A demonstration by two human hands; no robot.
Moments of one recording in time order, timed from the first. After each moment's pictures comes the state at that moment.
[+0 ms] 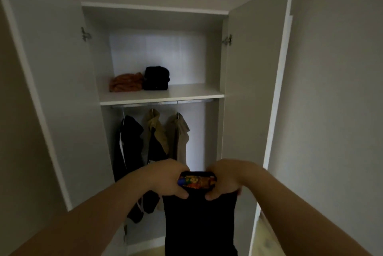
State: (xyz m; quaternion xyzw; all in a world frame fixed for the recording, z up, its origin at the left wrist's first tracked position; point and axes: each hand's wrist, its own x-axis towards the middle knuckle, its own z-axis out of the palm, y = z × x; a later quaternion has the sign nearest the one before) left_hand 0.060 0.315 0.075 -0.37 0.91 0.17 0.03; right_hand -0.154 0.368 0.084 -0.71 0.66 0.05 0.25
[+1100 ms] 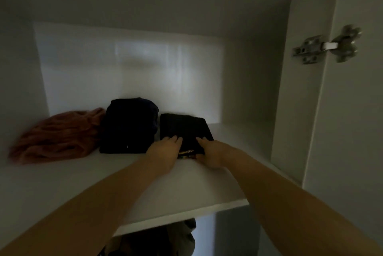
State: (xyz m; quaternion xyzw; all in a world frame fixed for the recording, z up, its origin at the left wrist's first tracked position) left_hand -0.105 -0.445 0.136 -0.44 0.88 -0.18 -0.05; right_hand -0.298 -0.402 0.149 -0.73 0.69 -0.03 0.03
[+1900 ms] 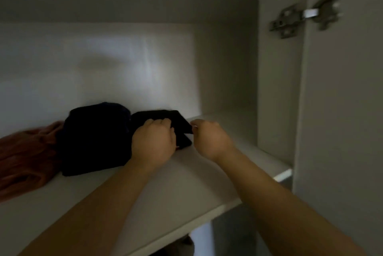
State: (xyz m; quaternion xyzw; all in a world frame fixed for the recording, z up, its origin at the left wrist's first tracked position) left_hand -0.141 -0.444 0.163 -0.38 0.83 -0.19 -0.37; right_hand -0.298 -0.369 0.165 -0.61 0.72 -0.33 -0.06
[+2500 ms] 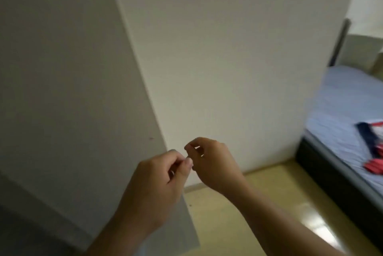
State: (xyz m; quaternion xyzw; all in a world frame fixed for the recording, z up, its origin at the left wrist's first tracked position) left_hand -0.213 0.046 0.052 0.25 0.90 0.35 -0.11; right_hand -0.237 0.206 0.017 0.03 0.88 -0.47 -0.09
